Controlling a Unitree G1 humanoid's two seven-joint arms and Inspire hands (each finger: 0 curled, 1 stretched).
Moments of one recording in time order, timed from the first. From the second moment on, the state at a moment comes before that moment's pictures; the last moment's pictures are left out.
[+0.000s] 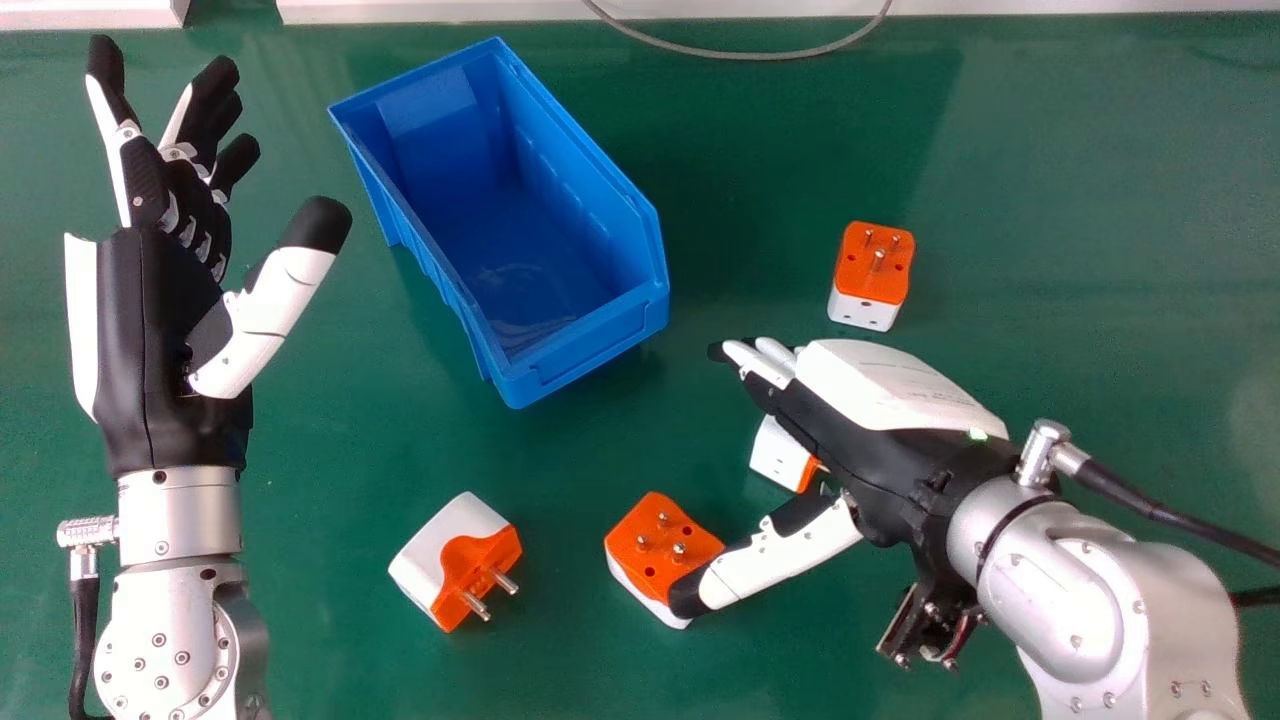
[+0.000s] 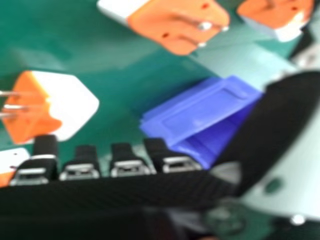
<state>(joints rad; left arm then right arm) -0.16 0.17 0.28 0.45 -0.15 -0.77 -0.12 -0.09 -0.31 0.42 -0.52 -1.02 0.54 0.81</state>
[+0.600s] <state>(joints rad) -0.16 0.17 0.28 0.45 -0.16 -0.77 -0.12 -0.11 -0.30 0.44 -0.52 -1.03 0.54 0.85</state>
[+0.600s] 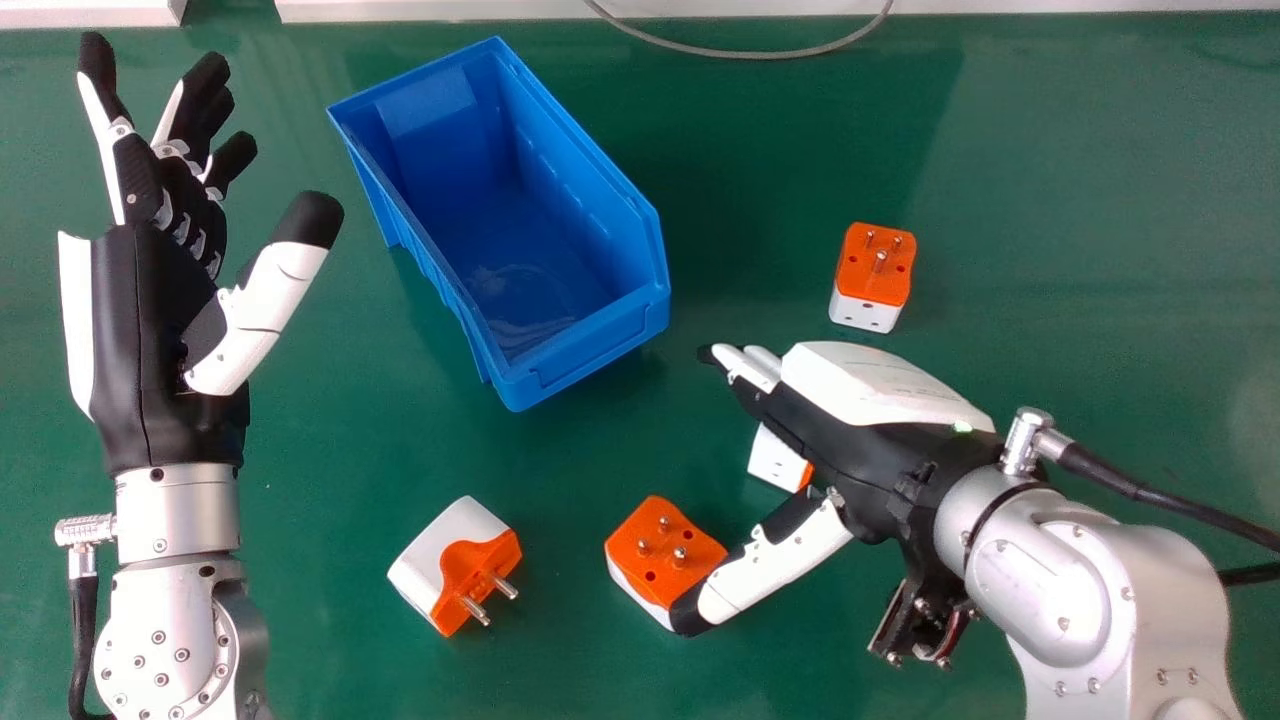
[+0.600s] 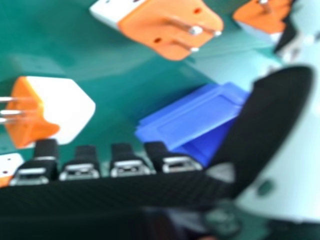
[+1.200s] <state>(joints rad) -0.16 0.17 0.28 0.43 -0.16 -0.77 -0.13 -0.09 -0.31 0.39 -0.55 -1.03 0.57 0.86</state>
